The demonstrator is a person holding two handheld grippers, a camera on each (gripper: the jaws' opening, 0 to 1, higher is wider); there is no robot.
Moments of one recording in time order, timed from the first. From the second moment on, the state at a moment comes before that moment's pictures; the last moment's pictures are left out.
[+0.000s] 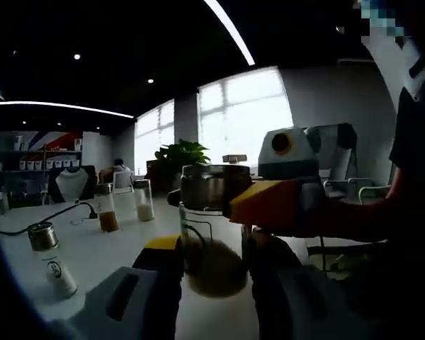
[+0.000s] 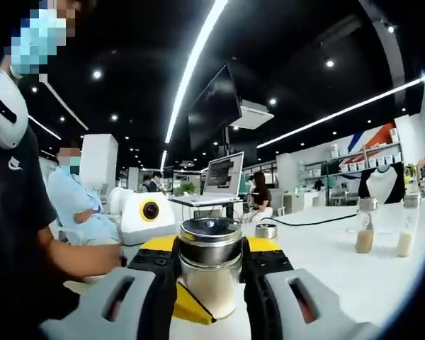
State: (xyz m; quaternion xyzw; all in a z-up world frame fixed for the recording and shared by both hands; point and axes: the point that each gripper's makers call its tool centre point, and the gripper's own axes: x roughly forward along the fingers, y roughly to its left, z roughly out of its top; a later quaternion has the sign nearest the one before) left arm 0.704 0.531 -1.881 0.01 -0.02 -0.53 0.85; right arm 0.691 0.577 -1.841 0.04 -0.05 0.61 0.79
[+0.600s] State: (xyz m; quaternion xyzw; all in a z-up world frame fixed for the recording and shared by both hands) left arm 0.755 0.546 -1.887 0.03 0.01 -0.35 0.94; right arm 0.738 0.581 -1.844 0.02 -0.06 0.45 0.89
